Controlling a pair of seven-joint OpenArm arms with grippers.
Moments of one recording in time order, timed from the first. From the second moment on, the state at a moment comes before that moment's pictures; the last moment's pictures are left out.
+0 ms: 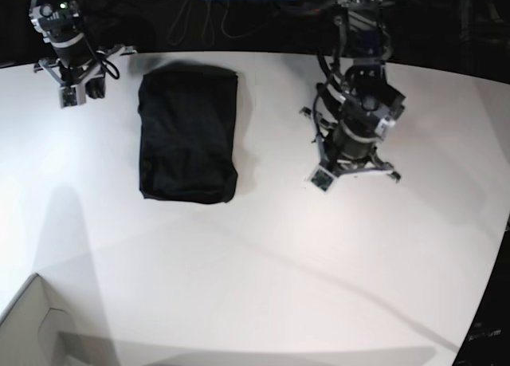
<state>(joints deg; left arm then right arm) 9.1 6.6 -3.3 108.9 29.1 -37.0 45.5 -27.7 -9.5 38.7 114.5 -1.3 40.0 -35.9</state>
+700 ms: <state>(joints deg) 30.8 8.1 -10.9 115.7 29.0 -37.0 46.2 -26.9 -9.3 35.7 114.7 10.9 39.9 -36.2</state>
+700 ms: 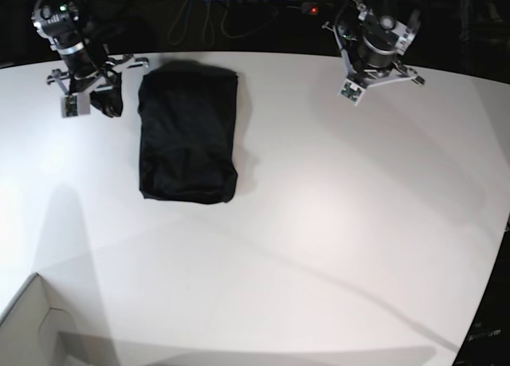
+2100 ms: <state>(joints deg) 29.1 7.9 -2.7 108.6 12.0 -35.5 50.8 -30.3 -8.7 32.9 116.2 11.1 39.5 -35.6</state>
